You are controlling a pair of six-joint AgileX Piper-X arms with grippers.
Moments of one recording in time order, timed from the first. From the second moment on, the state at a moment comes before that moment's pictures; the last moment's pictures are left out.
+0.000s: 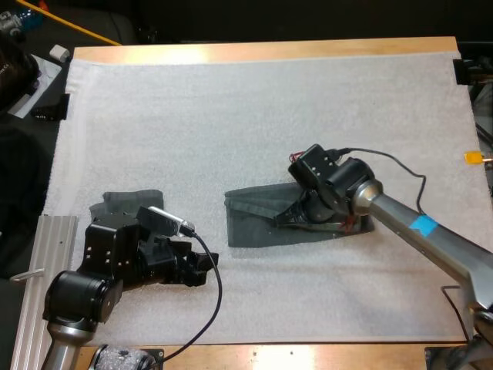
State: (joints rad) left arm -0.23 0.71 -0.69 1.02 0.55 -1.83; right arm 0.70 1.69 -1.19 0.93 -0.05 -1.54
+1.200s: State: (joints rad) left arm -0.23 0.71 -0.69 1.02 0.56 -1.84; right arm 0.70 1.84 -1.24 0.48 0.17 -1.34
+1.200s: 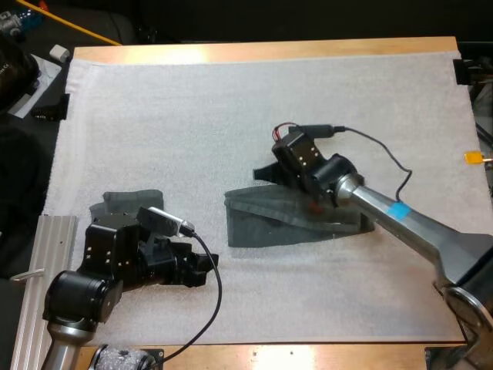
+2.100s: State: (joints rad) left arm -0.23 0.71 -0.69 1.02 0.56 -1.84; right arm 0.74 1.76 -1.25 0.84 -0.13 -1.50
